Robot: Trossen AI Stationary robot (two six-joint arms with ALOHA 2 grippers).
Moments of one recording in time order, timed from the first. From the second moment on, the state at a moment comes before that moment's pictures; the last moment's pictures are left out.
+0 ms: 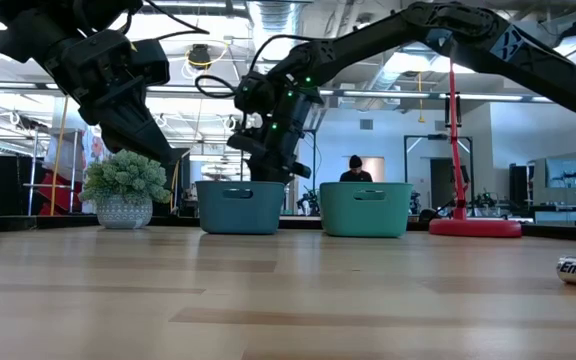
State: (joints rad) left arm -0.10 1.06 0.50 -0.12 -0.16 -0.45; right arm -0.37 2.44 2.23 -0.94 -0.06 0.23
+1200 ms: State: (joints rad) left arm -0.23 1.50 0.92 -0.12 -0.33 -0.44; right arm 0.14 1.04 0.92 -0.92 0.27 0.93
